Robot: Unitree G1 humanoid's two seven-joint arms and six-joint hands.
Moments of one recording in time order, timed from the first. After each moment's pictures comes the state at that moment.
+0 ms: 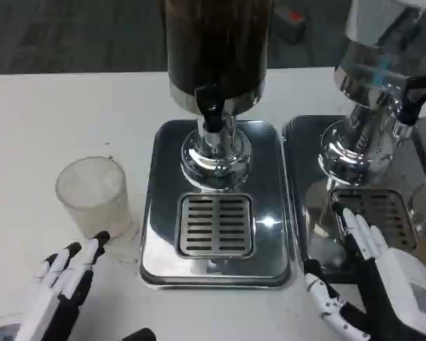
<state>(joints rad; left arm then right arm) 0.60 0.47 0.06 -0.10 0.68 -0.47 0.19 0.54 -0.19 0.28 -0.44 -0.82 0.12 -0.14</state>
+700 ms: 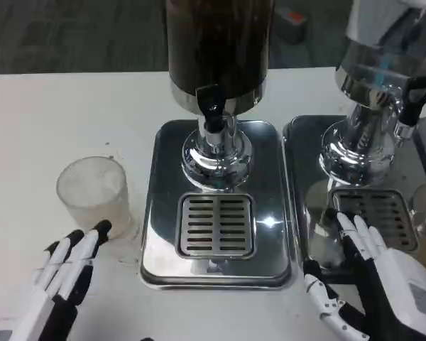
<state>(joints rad) 0.62 0.47 0.08 -0.06 0.68 -0.65 0.34 0.54 -0.19 0.28 -0.44 -0.82 0.12 -0.13</state>
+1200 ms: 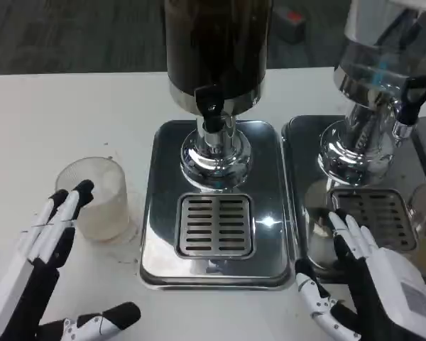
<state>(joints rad) 0.48 0.51 0.11 0.03 0.59 -0.71 0.33 0.53 -0.16 0.30 -0.44 -0.82 0.13 -0.12</state>
